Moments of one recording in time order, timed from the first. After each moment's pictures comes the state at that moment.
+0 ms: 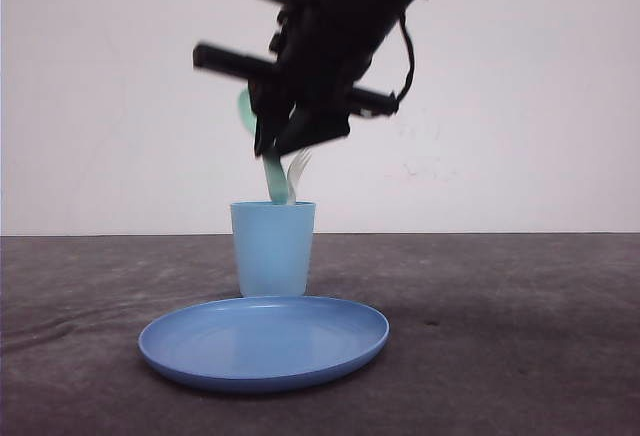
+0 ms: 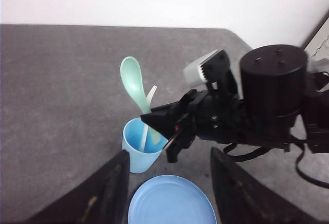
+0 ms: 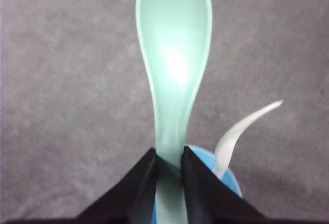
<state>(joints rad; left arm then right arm) -0.58 0.66 0.96 -0.61 0.03 -0.28 0.80 1.75 1.15 0.06 0.16 0.31</state>
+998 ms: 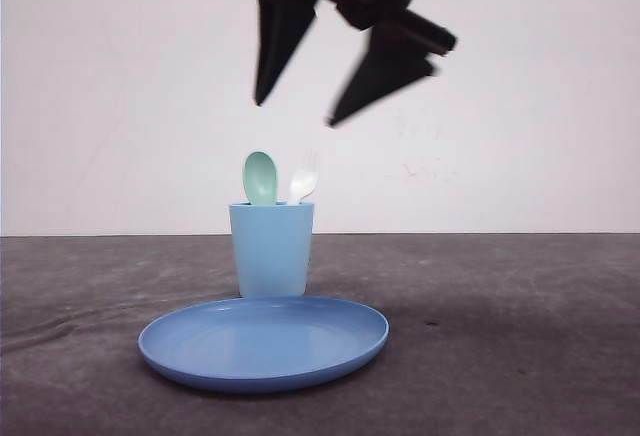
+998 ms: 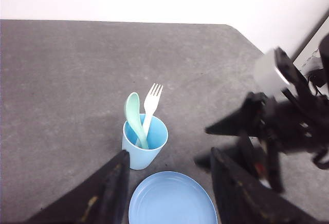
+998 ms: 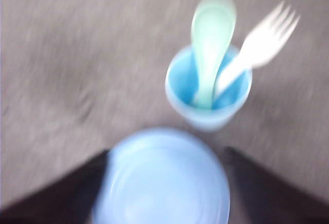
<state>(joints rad) -0.58 0.66 0.96 -0.62 0.03 -0.28 0.83 1.45 1.15 -0.49 -0.02 0.33</state>
